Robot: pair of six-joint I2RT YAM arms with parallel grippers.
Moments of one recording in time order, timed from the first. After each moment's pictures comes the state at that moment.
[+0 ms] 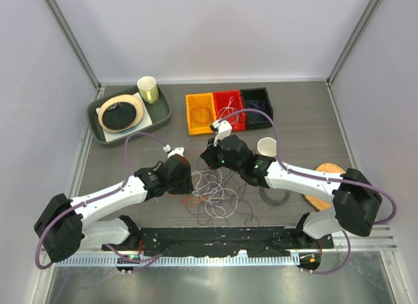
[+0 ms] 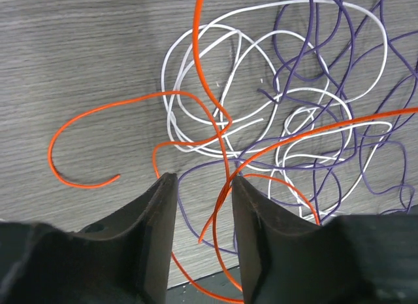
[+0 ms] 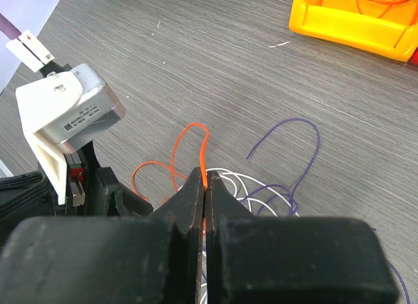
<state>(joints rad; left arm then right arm) -0.84 1.17 0.65 -0.45 -0.15 -0.79 0.95 1.42 0.89 0.10 0.15 0.45</state>
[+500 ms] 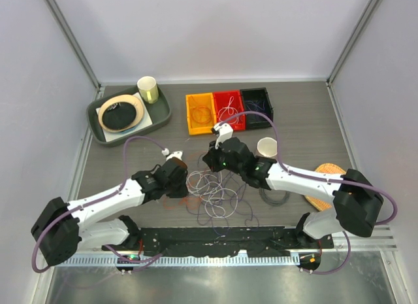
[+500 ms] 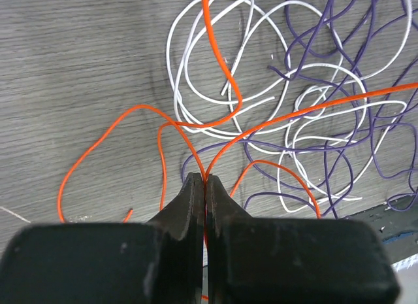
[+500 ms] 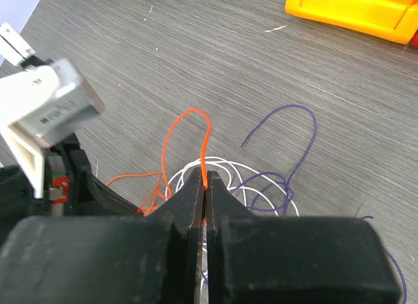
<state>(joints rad) -0.84 1.13 0.60 -0.47 -0.11 -0.79 0.95 1.41 0.86 0.10 0.15 0.45</state>
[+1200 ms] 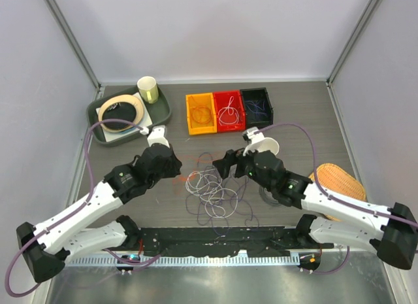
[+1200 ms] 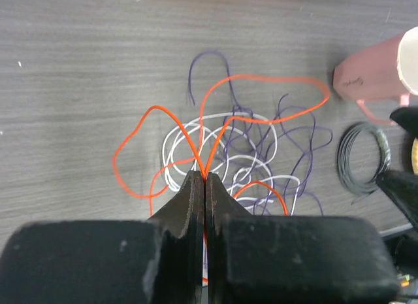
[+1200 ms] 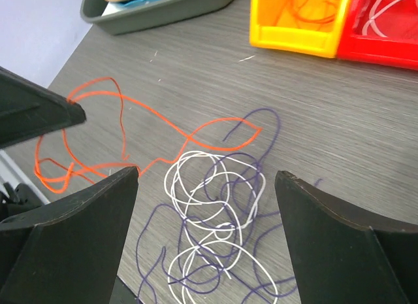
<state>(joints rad) -0.84 0.89 0.83 -0.60 -0.36 -0.75 0.95 1.03 0.66 0.09 0.22 0.46</state>
